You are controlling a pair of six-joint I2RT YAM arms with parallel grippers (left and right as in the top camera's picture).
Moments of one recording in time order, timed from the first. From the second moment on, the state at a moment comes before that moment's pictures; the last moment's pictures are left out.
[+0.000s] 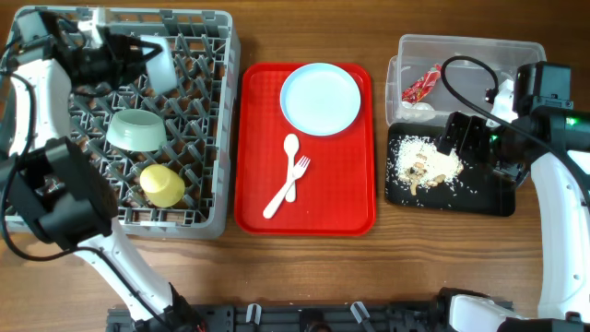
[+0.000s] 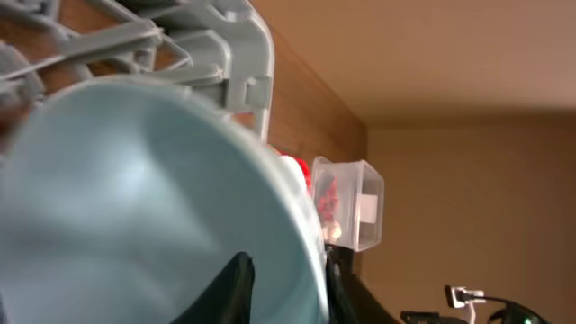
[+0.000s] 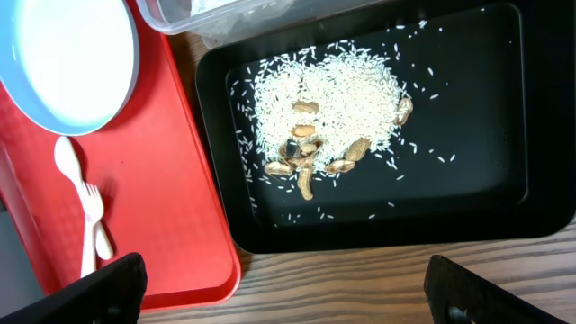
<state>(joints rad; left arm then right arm) 0.38 2.16 1.85 -0.90 1.10 -0.21 -0.16 1.37 1.33 -1.25 -0.17 0.20</state>
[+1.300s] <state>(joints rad) 0.45 1.83 1.85 -1.19 0.68 -0.21 -0.16 1.37 1.33 -1.25 -0.17 0.20</state>
